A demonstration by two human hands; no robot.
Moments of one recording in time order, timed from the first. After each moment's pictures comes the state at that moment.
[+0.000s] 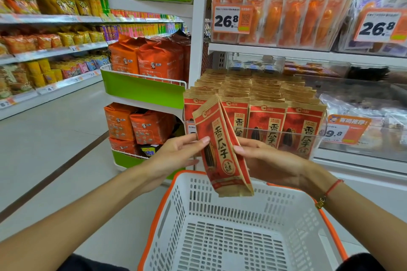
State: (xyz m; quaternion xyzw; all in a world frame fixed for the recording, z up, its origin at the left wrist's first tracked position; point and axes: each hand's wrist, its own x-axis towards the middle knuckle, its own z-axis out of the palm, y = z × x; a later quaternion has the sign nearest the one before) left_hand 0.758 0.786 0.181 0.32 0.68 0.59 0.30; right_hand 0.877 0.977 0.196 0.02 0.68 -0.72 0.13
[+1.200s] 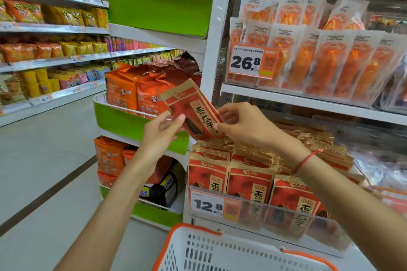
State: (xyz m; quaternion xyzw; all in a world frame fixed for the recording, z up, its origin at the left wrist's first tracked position) left_hand 0.616 0.844 0.249 0.24 0.65 0.72 0.06; right_hand 0.704 1.012 0.310 0.04 0.96 -0.23 -0.17
